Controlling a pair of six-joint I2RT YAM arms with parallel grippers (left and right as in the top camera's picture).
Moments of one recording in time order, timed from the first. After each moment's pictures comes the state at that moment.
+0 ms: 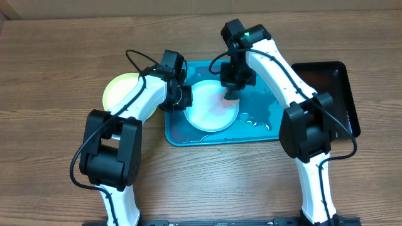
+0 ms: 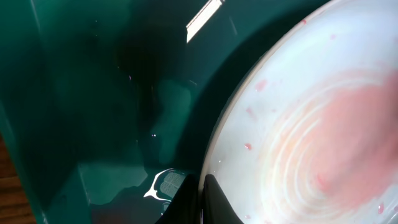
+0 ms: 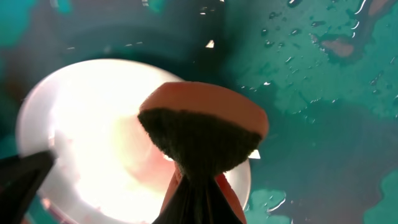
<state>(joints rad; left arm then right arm) -0.29 2.02 1.38 -0.72 0.16 -0.32 0.41 2.33 2.15 -1.32 -0.14 0.44</state>
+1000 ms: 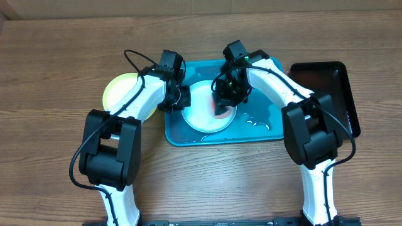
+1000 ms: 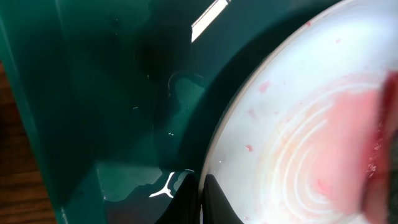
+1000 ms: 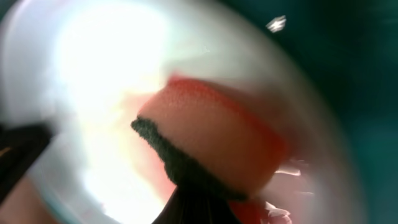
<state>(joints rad) -0.28 2.02 1.38 -0.73 0.15 -0.32 0.42 2.25 1.73 -0.93 -0.44 0.40</state>
